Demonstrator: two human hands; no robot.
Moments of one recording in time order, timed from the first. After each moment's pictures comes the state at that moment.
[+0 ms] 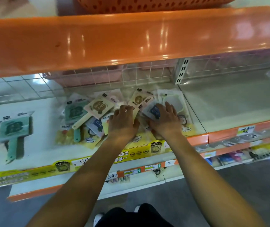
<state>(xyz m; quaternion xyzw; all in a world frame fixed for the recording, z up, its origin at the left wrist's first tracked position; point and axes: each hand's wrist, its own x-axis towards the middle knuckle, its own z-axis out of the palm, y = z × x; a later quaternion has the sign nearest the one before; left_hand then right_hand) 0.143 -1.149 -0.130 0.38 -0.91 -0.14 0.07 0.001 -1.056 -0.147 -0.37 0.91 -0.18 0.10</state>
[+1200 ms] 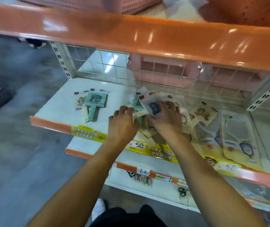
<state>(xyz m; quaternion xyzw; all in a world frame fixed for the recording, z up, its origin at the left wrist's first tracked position) 0.324 -1.175 -0.115 0.57 -0.80 -0.09 0.16 0.159 -1.160 -0.121 -0.56 0.80 -0.21 0.07</state>
